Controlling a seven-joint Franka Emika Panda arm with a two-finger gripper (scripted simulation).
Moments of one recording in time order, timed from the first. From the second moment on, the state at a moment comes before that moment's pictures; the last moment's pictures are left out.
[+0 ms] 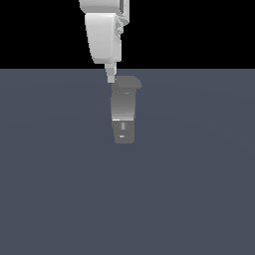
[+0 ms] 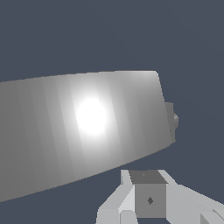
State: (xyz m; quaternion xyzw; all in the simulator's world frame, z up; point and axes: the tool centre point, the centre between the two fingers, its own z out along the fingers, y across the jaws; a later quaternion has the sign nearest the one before) arm -0.049 0.040 0.266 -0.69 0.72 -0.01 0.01
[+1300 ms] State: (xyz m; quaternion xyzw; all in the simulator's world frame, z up) arm -0.004 -0.065 0.266 -0.68 0.73 -0.01 0.01
